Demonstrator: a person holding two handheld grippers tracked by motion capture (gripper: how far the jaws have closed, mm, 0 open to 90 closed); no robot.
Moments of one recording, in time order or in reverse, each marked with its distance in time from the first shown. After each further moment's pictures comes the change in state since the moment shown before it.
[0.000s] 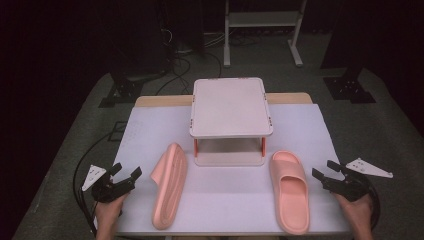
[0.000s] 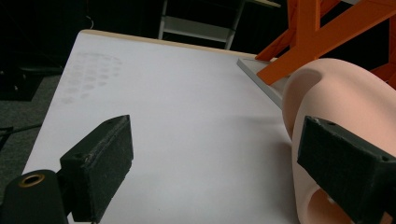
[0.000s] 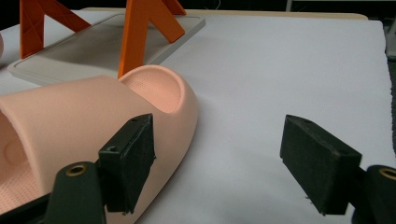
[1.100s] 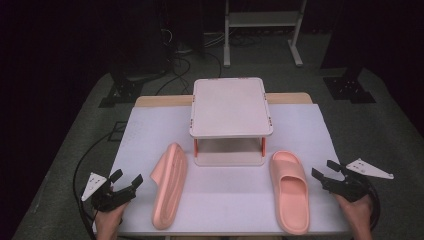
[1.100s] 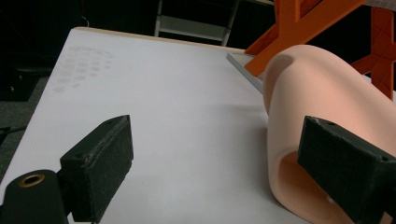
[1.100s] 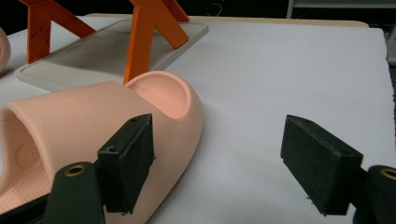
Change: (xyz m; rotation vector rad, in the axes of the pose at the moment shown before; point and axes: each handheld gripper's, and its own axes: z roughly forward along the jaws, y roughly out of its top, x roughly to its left) left arm -0.015 -0.011 -0.021 0.004 -0.016 0.015; right arm 0.004 0.001 -0.002 -0.022 0.005 -0.006
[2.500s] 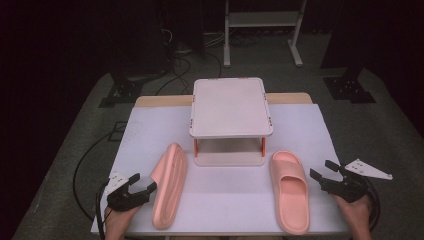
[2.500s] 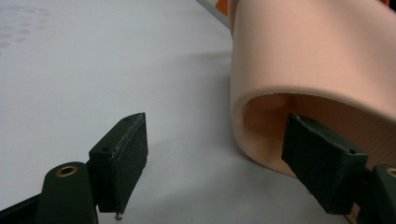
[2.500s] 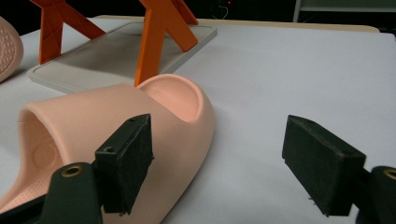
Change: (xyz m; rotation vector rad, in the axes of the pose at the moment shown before) left arm -0.023 -0.008 0.027 0.208 -0.059 0.132; right arm 0.005 0.001 0.000 -0.008 0.023 -0.010
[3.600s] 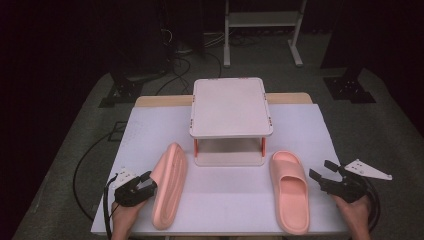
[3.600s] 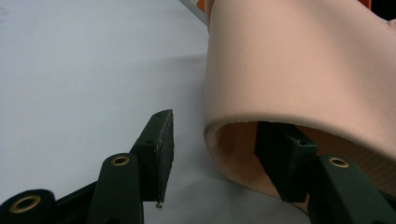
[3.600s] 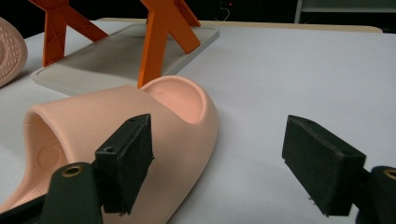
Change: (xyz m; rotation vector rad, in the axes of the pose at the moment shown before) left arm -0.006 0.008 0.015 0.005 -0.061 -0.002; right arm 0.002 0.000 0.000 -0.008 0.007 0.006
